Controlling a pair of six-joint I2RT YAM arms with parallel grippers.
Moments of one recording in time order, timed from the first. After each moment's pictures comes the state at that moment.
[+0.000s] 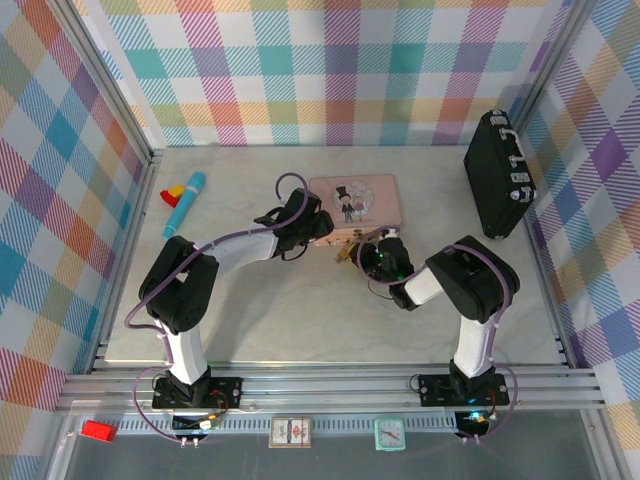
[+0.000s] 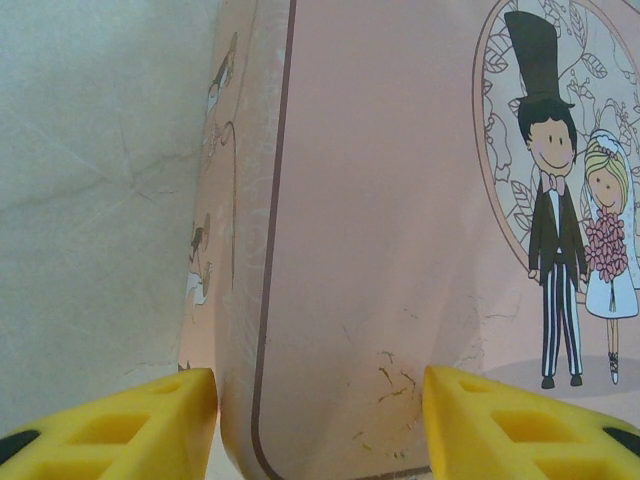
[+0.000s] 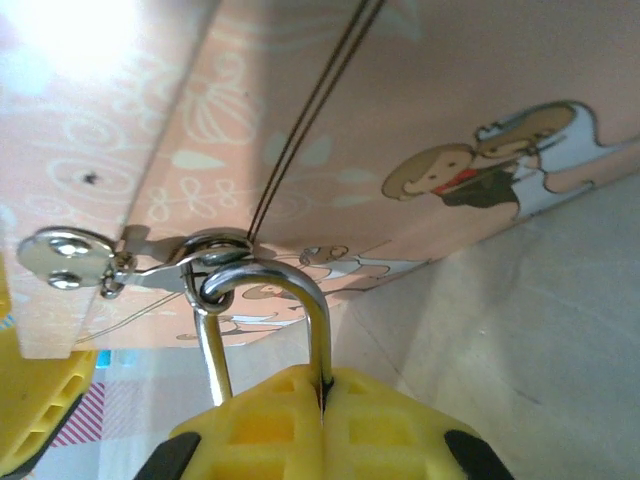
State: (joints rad) left arm -0.63 1.84 1.21 -0.17 -0.09 -0.88; right arm 0.55 1.87 0.54 0.89 -0.09 1.14
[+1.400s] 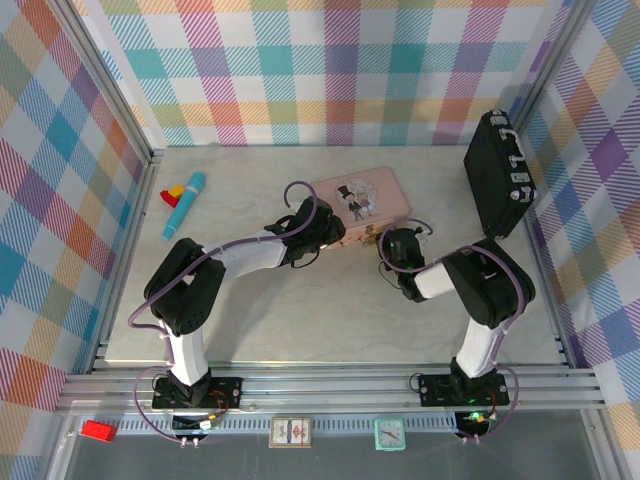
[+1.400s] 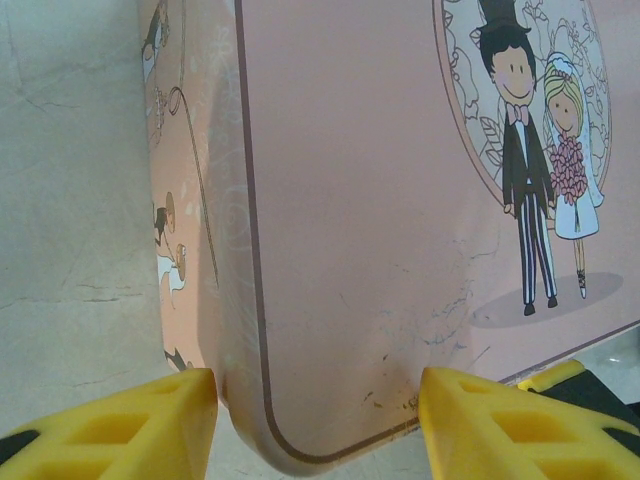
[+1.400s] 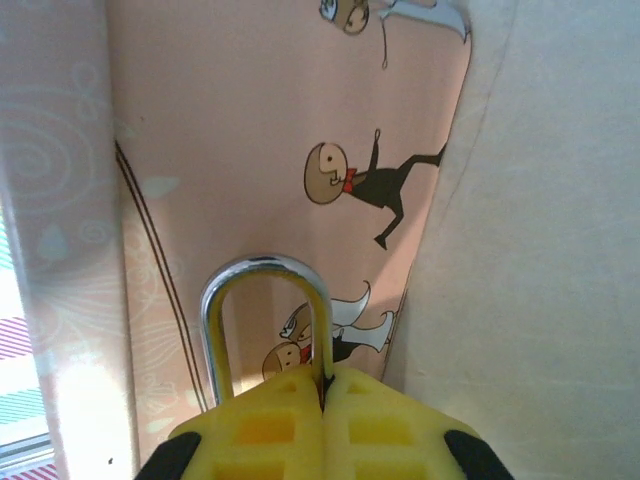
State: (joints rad) left arm -0.70 1.85 1.19 -0.10 -0.09 -1.00; right arm 0.46 1.79 0.56 0.76 0.18 1.49
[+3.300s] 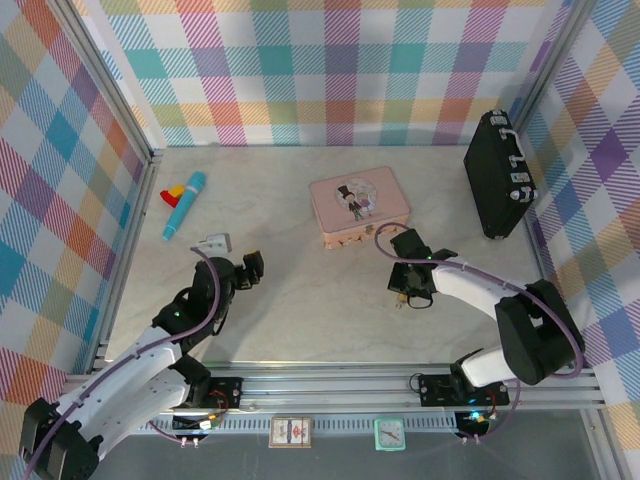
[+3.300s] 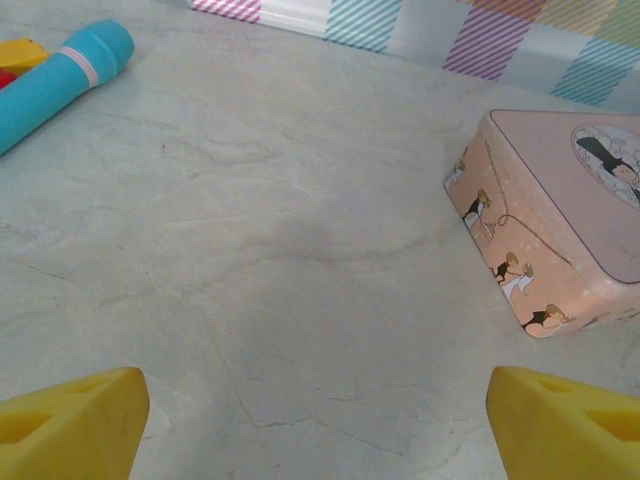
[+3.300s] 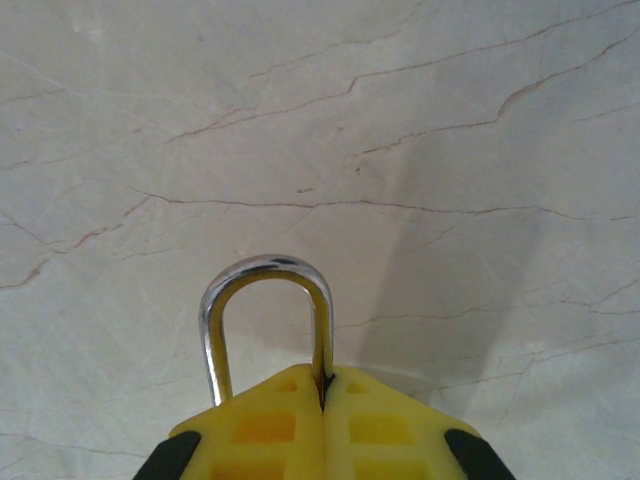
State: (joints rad) left arm -0.59 0.73 0.46 -0.21 -0.47 -0.48; right arm 0.48 1.42 0.72 -0.54 0.10 0.74
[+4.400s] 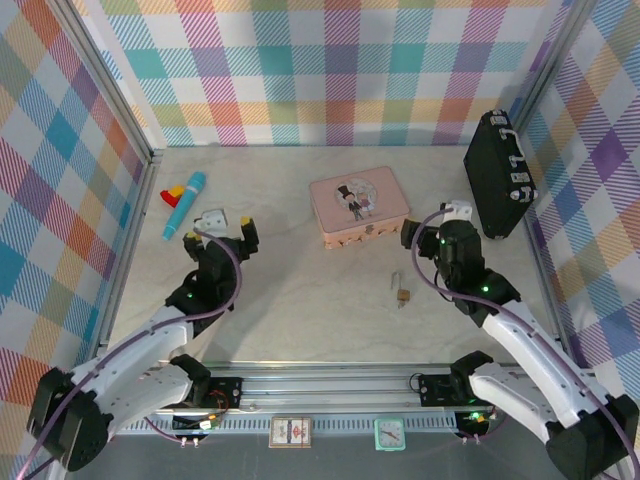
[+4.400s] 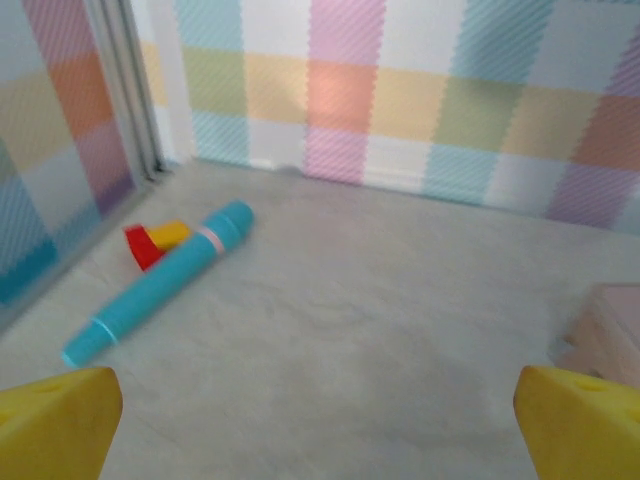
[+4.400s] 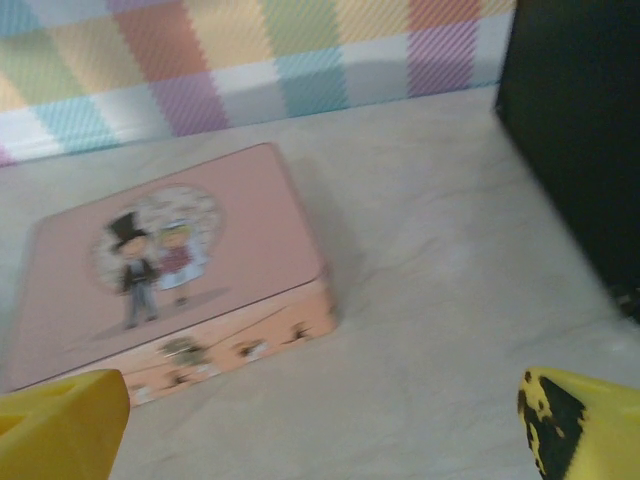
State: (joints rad) left arm -0.57 0.98 0.54 0.18 -0.81 -0.22; right arm 0.44 0.88 0.72 -0.29 0.40 0.32
